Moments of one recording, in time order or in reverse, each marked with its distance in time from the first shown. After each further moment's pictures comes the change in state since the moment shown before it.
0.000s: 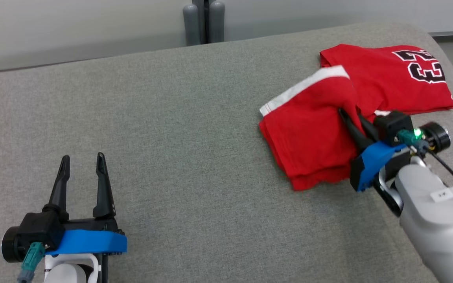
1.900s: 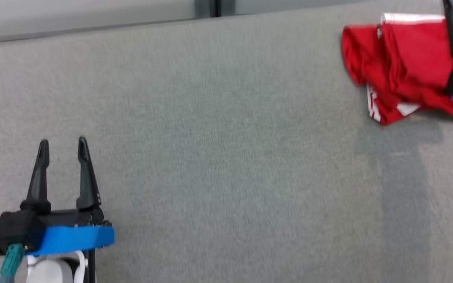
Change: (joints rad) left arm -0.026 0.004 0.033 -0.129 0.018 -0.008 0.000; right arm -0.375 -0.237 -0.033 0.132 0.027 0.000 0.002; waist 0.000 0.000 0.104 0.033
